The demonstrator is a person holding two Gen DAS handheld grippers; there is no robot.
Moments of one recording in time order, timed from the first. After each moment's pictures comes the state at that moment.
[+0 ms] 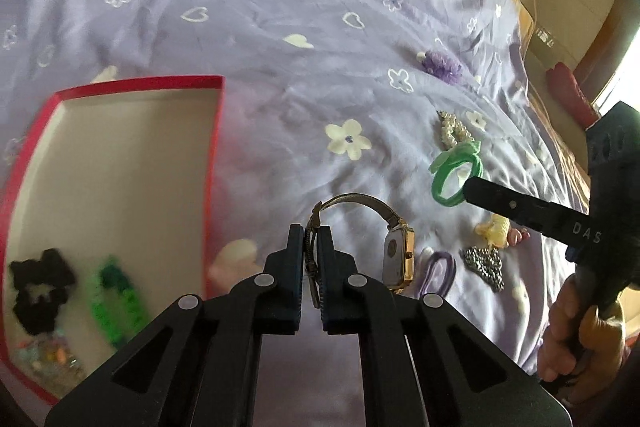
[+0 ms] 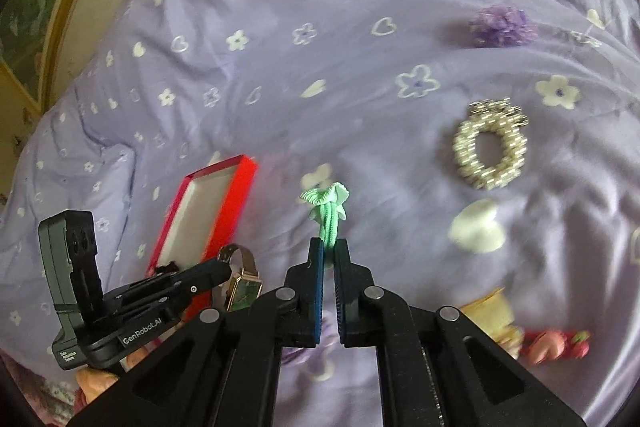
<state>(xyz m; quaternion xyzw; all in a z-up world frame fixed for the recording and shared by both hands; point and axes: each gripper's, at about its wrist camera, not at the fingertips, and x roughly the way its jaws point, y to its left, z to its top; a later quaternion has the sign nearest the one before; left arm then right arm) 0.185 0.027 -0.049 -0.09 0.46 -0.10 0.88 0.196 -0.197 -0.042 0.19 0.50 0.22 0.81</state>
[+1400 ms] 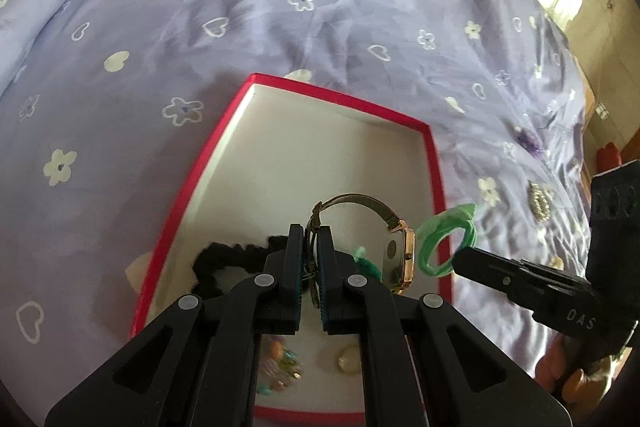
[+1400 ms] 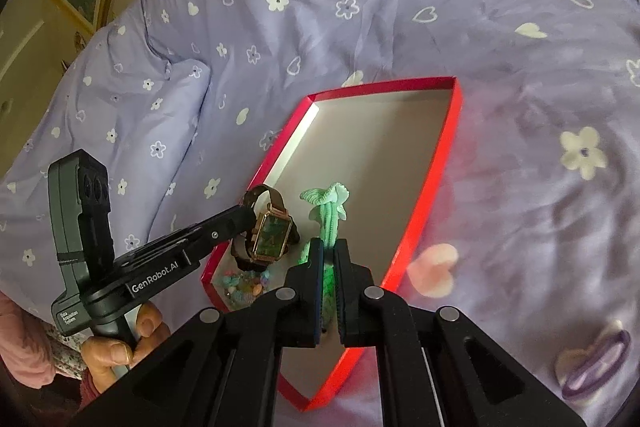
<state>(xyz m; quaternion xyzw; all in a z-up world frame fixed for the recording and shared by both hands) 0.148 0.191 -0.049 -0.16 0.44 0.03 0.89 0.189 -0.013 -0.048 0.15 0.53 0.36 0.75</state>
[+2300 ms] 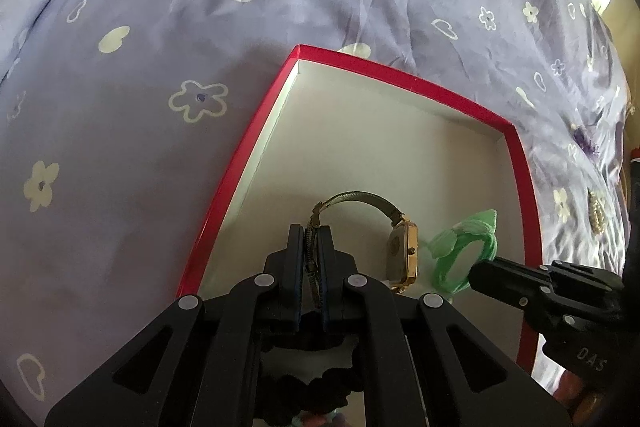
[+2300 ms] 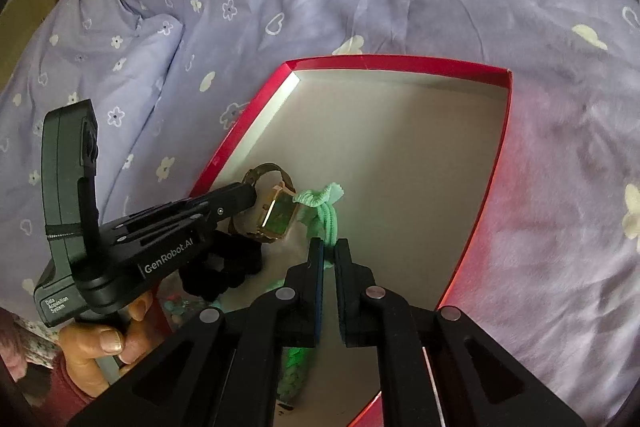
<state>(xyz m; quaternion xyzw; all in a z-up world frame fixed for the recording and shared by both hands) 0.203 0.218 -0.095 -0.14 0.48 0.07 0.86 0.221 0.038 -0.083 0.06 0.57 0.34 0.75</state>
